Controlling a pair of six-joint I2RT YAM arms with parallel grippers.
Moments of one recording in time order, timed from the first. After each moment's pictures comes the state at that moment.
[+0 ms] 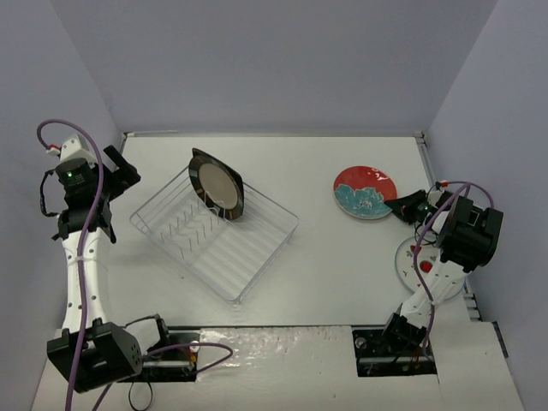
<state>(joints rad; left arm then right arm) 0.31 1.11 1.11 -0.40 0.09 -0.36 -0.50 2.04 0.90 0.40 -0.83 0.69</state>
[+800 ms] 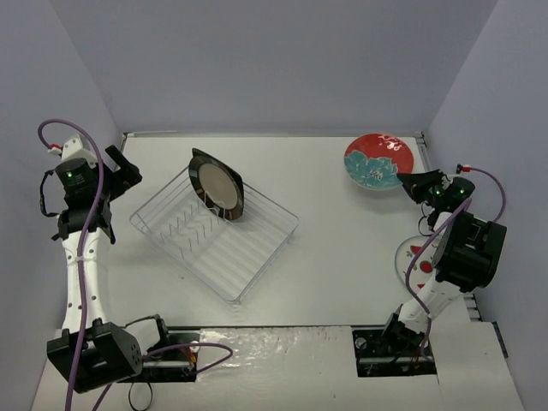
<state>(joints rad) 0.31 1.11 1.11 -0.40 0.13 -0.36 -0.47 1.79 0.83 0.68 -0.73 1.03</state>
